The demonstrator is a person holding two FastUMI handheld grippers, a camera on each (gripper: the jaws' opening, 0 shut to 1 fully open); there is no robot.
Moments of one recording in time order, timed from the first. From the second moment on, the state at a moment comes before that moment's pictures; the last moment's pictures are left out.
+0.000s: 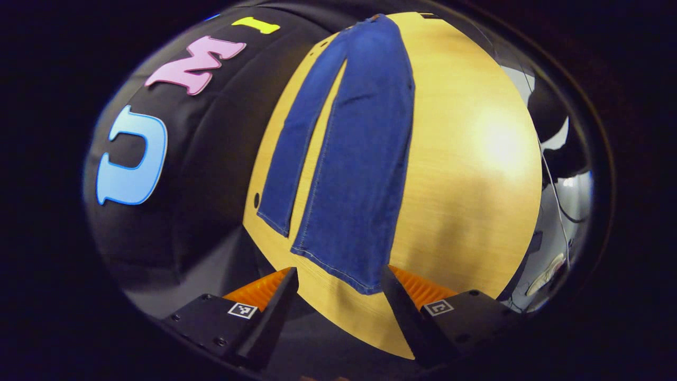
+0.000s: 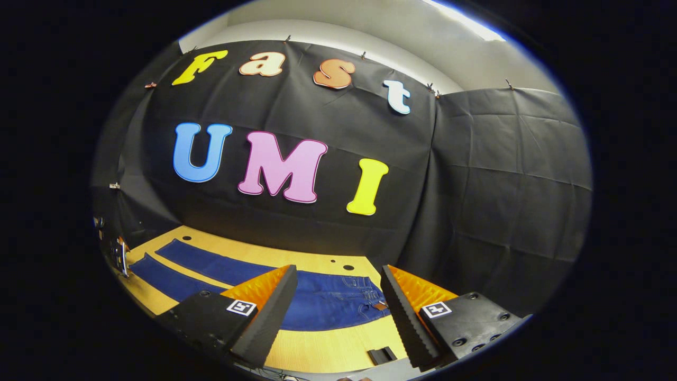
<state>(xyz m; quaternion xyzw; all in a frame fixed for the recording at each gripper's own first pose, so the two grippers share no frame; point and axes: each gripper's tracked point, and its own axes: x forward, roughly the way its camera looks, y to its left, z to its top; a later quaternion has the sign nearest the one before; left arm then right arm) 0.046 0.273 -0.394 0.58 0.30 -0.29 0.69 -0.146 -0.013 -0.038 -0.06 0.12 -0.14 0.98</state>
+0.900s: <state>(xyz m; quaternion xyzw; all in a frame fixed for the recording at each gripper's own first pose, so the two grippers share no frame) 0.100 0.270 -0.439 0.56 0.39 -0.29 0.67 -0.093 -0.114 -0.078 -0.19 0.15 -0.17 0.96</state>
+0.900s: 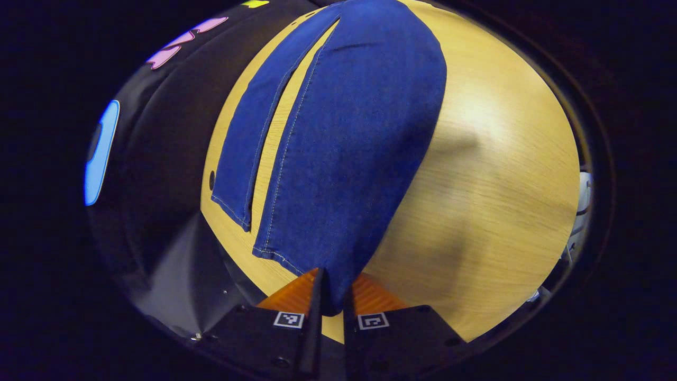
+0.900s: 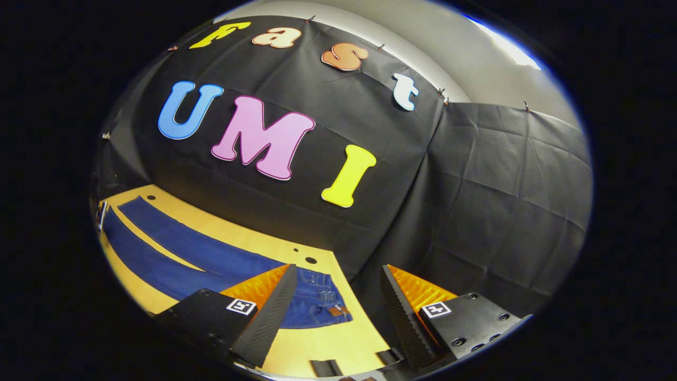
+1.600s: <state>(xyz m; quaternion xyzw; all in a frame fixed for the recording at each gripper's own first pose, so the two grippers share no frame) 0.100 0.268 -0.437 0.51 0.43 -0.29 0.69 0.001 -0.249 -0.225 -0.45 0.26 0.01 0.85</state>
